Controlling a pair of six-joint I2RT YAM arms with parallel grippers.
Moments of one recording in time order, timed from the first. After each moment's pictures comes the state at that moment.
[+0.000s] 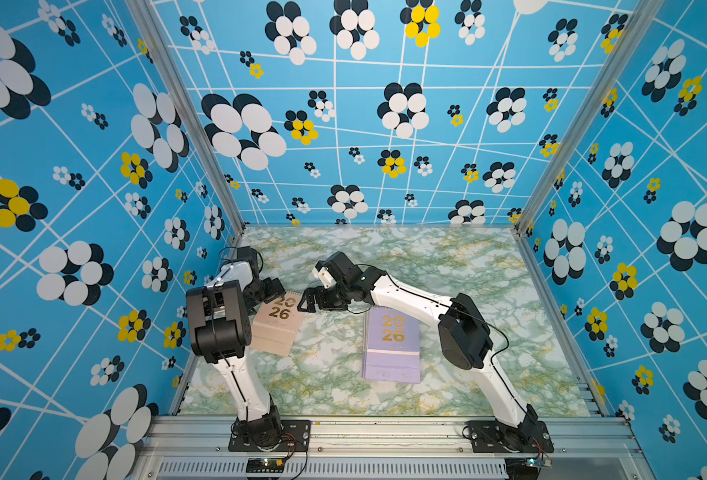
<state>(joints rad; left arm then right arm) 0.24 1.94 1.31 -0.75 0.11 -0.36 0.92 2.35 2.05 -0.53 -0.43 0.67</state>
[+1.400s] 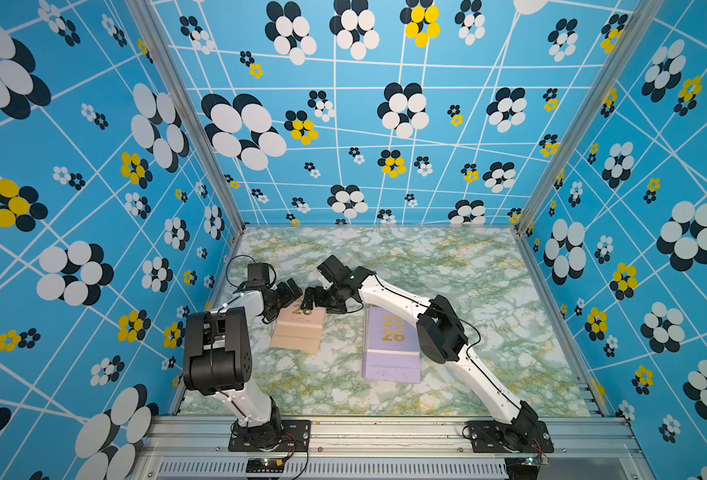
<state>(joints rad) 0.18 1.72 0.96 -0.32 0.31 -0.52 0.92 2.55 2.24 -0.66 -0.35 0.78</state>
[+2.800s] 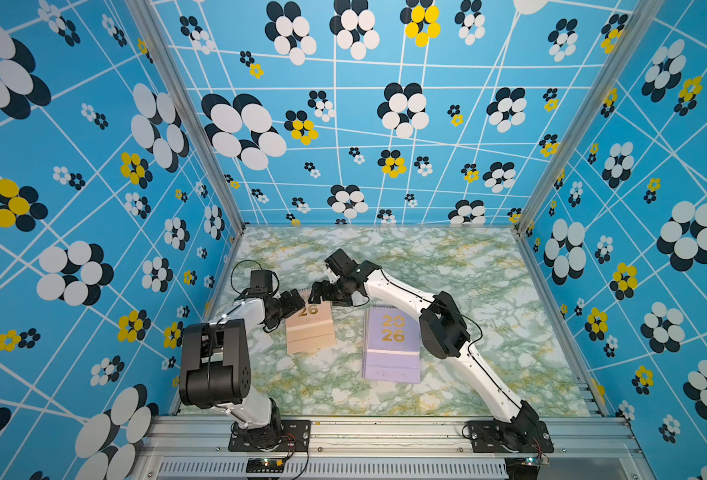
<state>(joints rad) 0.12 1.59 0.81 -0.30 0.29 -0.44 0.85 2.61 2.36 -0.73 -0.35 0.70</state>
